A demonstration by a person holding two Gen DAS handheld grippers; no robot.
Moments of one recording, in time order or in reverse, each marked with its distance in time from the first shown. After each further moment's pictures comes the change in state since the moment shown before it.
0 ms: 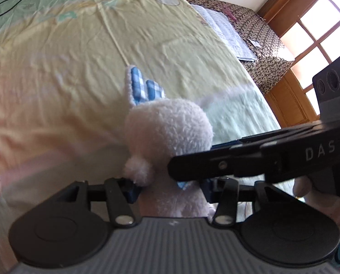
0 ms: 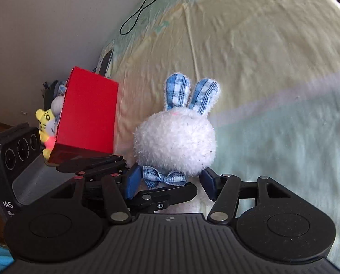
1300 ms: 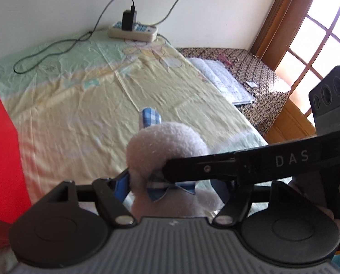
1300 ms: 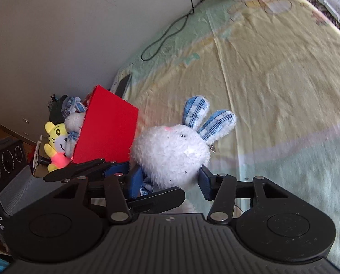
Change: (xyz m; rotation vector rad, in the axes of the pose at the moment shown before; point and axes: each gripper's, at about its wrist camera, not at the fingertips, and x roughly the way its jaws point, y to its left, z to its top) left arm -0.078 0.007 0.001 0.121 -0.299 0.056; right arm -0.008 0.063 0.000 -0.141 -0.230 -0.016
